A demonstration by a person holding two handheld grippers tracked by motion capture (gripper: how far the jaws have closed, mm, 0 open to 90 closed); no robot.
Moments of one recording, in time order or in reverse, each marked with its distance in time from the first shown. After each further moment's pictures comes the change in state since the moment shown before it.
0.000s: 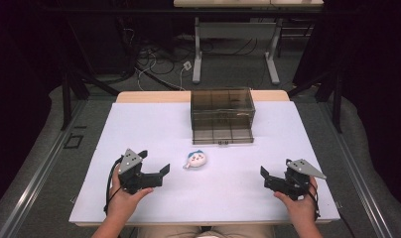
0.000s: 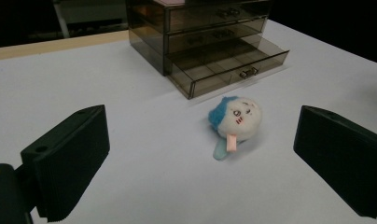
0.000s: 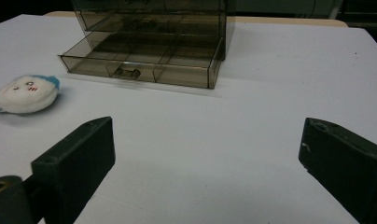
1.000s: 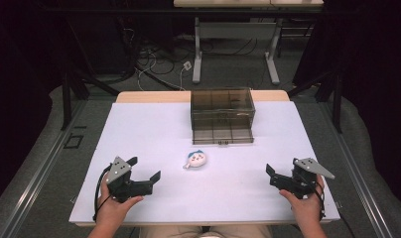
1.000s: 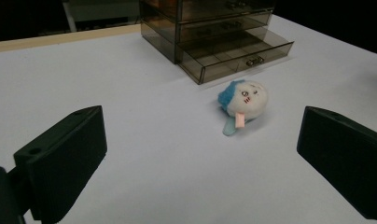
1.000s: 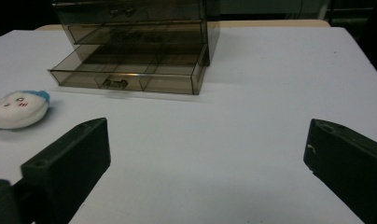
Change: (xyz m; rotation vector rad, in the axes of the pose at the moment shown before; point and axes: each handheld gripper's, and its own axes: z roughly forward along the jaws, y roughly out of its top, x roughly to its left) left arm 0.009 -0.017 -0.027 0.001 0.022 -0.008; right arm -0.012 0.005 -0.006 -0.022 -0.028 0.056
